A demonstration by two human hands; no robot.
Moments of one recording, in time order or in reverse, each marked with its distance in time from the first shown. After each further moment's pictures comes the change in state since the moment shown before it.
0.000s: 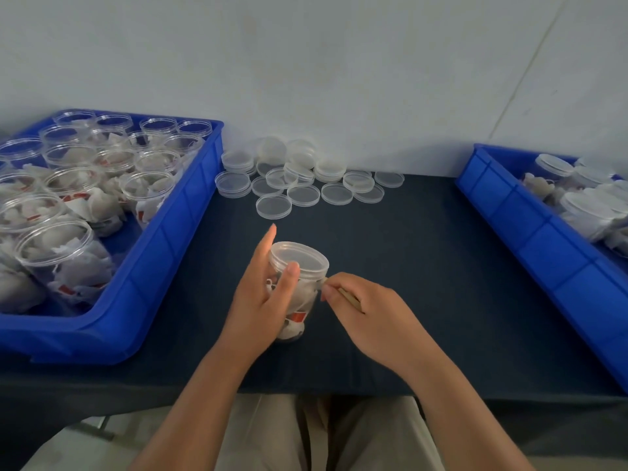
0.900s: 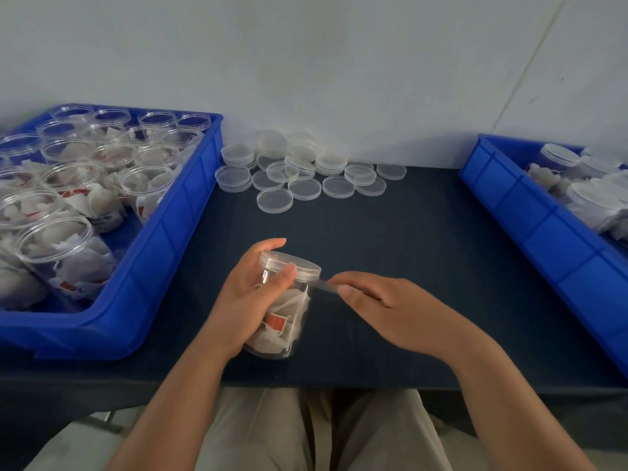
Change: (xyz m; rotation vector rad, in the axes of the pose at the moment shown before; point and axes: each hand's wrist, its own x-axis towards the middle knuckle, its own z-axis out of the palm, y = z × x) left_hand -0.001 0.000 -0.025 -0.200 -0.127 -0.179; right_hand 0.002 0.019 -0.029 -0.035 -0.247 0.046
